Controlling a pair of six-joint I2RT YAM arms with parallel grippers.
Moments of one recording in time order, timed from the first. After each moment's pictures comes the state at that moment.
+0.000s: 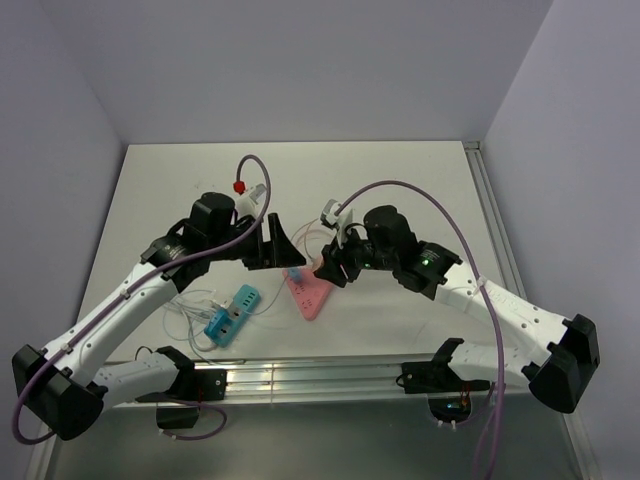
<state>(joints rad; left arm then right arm) -0.61 1.09 1.02 -0.50 0.48 -0.72 0.78 1.10 0.93 -0.34 -0.35 -0.02</state>
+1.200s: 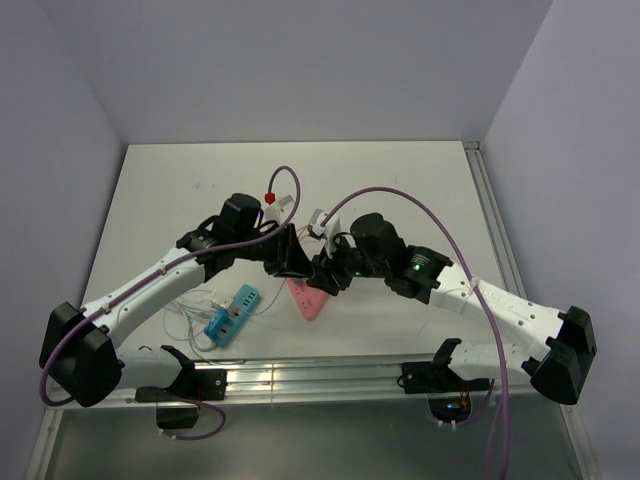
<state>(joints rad) -0.64 1.28 0.97 -0.34 0.69 -0.79 0.89 1.13 0.94 -0.34 -0.29 -0.02</state>
